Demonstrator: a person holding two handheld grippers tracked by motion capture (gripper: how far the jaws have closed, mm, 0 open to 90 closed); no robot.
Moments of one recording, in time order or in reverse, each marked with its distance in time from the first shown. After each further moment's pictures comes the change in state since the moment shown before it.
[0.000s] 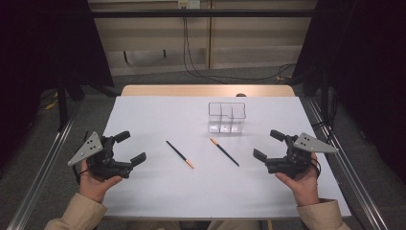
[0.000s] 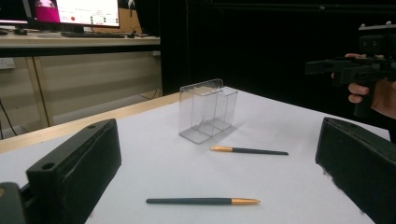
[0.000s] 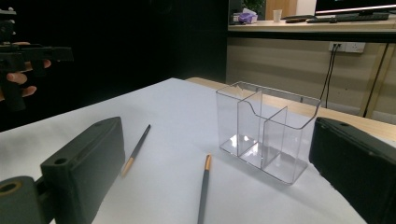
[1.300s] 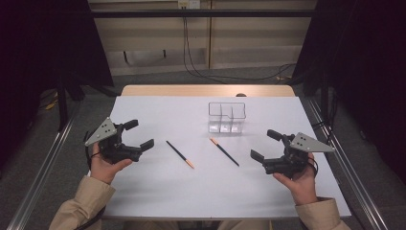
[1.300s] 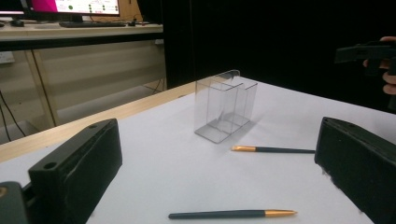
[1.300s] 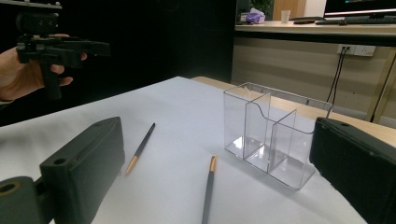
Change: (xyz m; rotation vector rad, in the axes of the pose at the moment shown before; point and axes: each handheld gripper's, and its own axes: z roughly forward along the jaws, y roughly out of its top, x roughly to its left) left arm 0.031 0.005 0.042 0.065 0.002 0.023; right arm 0.003 0.000 0.006 0.005 0.029 -0.028
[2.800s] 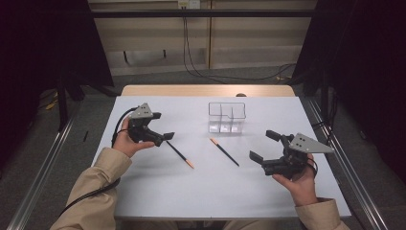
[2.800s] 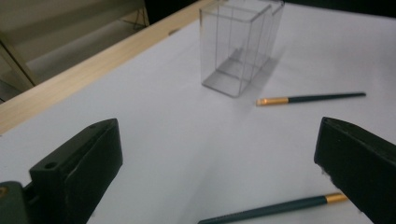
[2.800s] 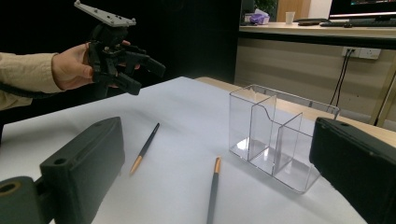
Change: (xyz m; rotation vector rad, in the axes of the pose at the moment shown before) left arm 0.028 0.003 0.093 0.366 -0.099 0.111; right arm 0.004 0.002 0.000 0.000 0.013 -0.014
